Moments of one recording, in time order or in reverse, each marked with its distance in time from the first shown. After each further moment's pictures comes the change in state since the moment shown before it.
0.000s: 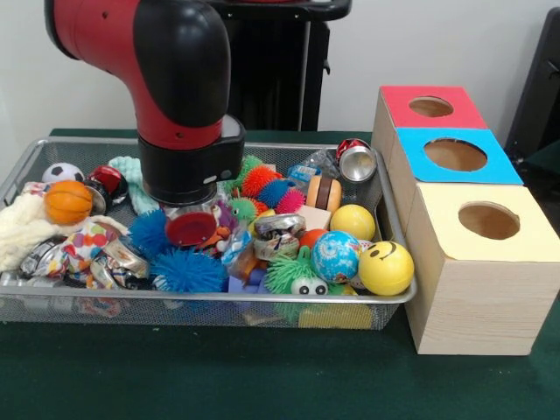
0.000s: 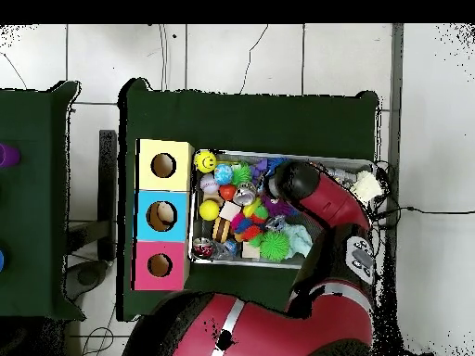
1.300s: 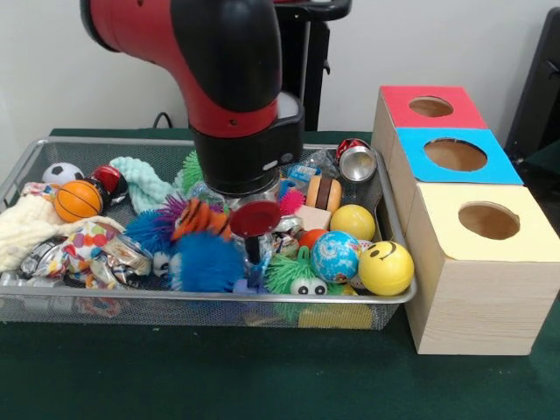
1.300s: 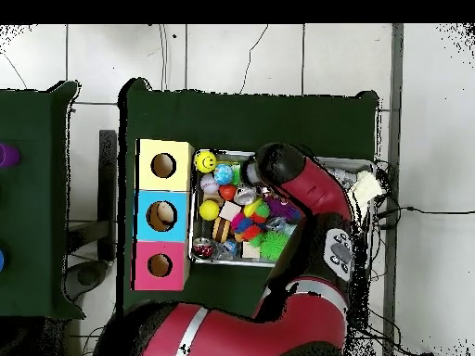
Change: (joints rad) arm 0.083 -0.020 -0.010 -0.040 0.142 0.199 0.034
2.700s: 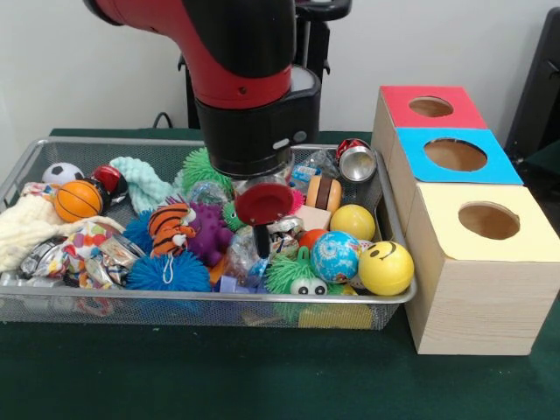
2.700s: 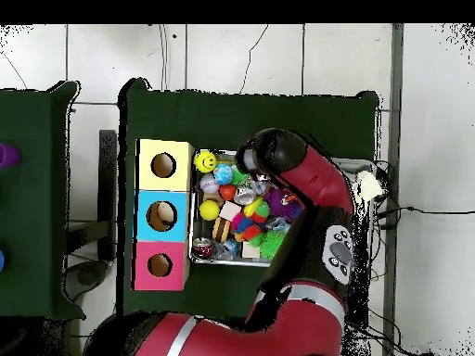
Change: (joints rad) arm 0.018 -0.030 -0.026 -0.046 0.026 0.048 0.054
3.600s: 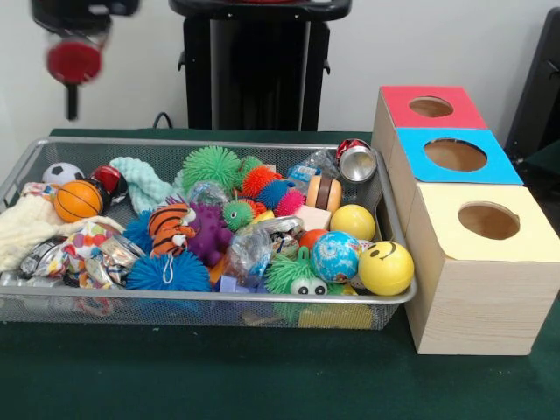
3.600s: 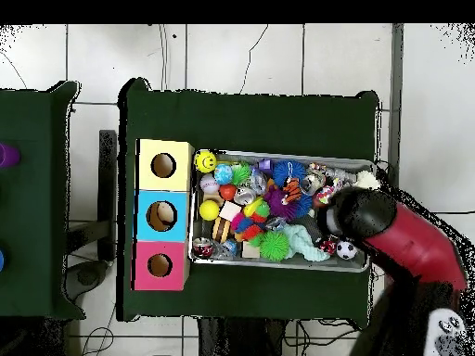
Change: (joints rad) arm -0.197 -0.265 -0.094 0.195 -0.458 -0.047 -0.015
